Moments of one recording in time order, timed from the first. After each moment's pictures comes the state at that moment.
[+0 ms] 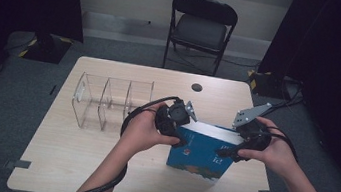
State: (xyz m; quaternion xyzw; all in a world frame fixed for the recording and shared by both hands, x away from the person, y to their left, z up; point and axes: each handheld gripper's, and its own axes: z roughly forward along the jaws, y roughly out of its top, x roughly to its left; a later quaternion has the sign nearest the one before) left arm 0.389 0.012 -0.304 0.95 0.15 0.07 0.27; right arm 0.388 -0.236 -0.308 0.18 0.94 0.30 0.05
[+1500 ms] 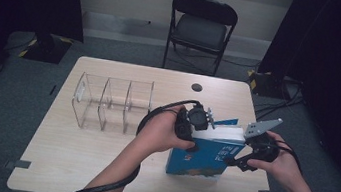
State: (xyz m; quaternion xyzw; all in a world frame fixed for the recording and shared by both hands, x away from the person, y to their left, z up) left arm 0.388 -0.031 -0.298 0.97 0.11 0.04 0.22; right arm 0.384 -0.278 -0.354 0.22 0.92 0.33 0.04
